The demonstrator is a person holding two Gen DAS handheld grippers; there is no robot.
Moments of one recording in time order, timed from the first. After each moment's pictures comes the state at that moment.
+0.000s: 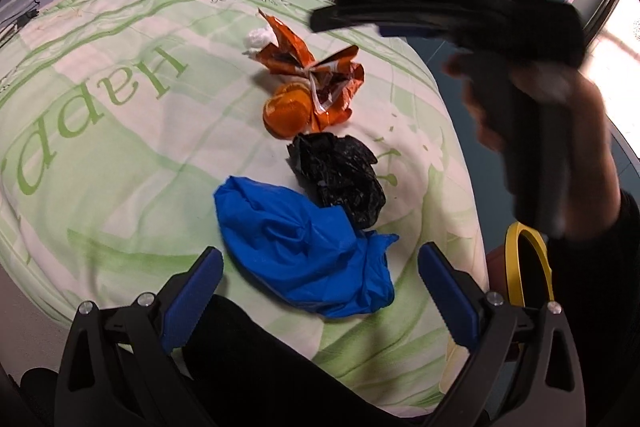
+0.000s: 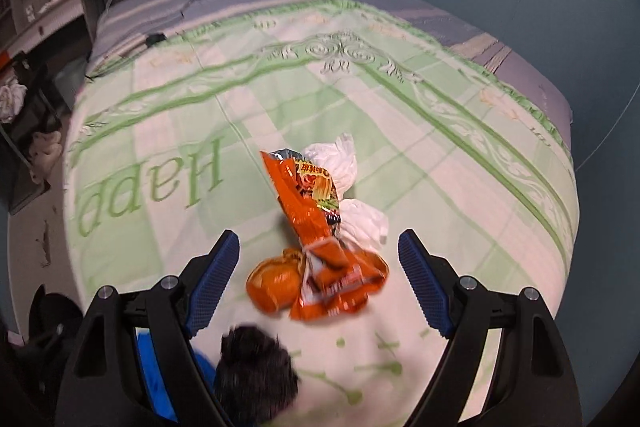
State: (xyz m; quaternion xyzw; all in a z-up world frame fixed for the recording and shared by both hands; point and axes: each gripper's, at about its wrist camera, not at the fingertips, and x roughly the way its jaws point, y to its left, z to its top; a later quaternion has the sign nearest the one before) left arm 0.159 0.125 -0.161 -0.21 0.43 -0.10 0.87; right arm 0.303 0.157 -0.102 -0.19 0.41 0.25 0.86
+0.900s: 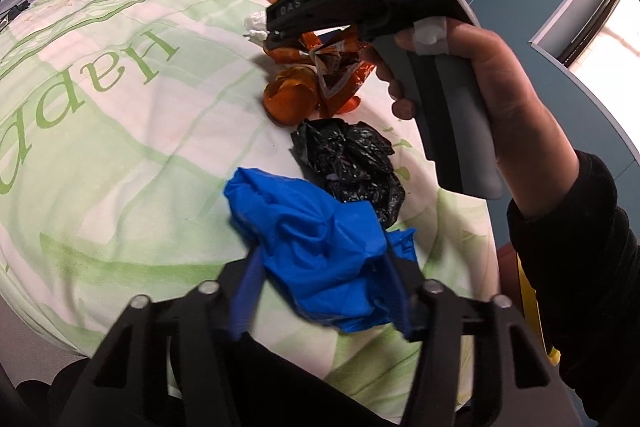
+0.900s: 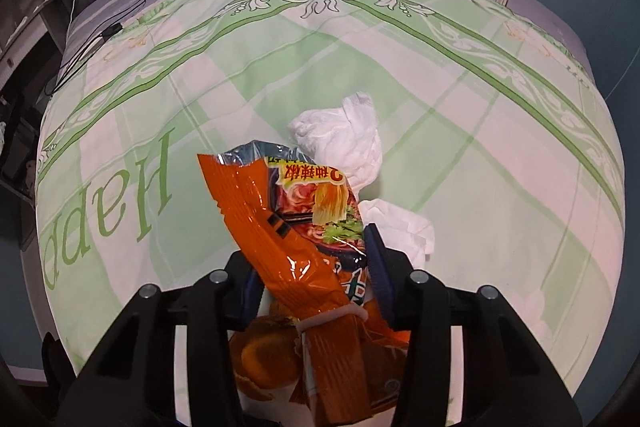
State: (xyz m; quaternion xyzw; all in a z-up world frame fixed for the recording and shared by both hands) left arm 0.178 0.123 -0.185 -0.21 0.44 -0.10 0.87; right arm 0.371 0.175 -0.171 -0.14 0.49 0.23 0.83
